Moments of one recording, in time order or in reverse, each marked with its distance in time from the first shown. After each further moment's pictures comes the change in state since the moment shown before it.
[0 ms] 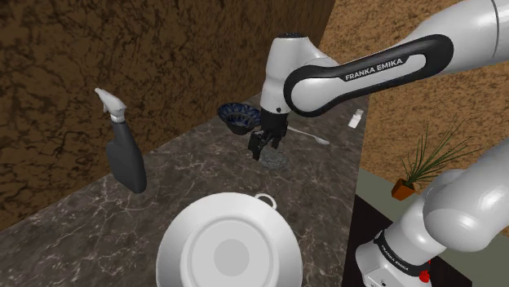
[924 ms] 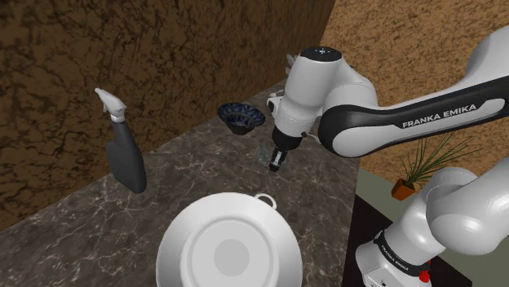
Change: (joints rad) arm 0.110 -0.226 0.054 -0.226 -0.084 0.103 -0.207
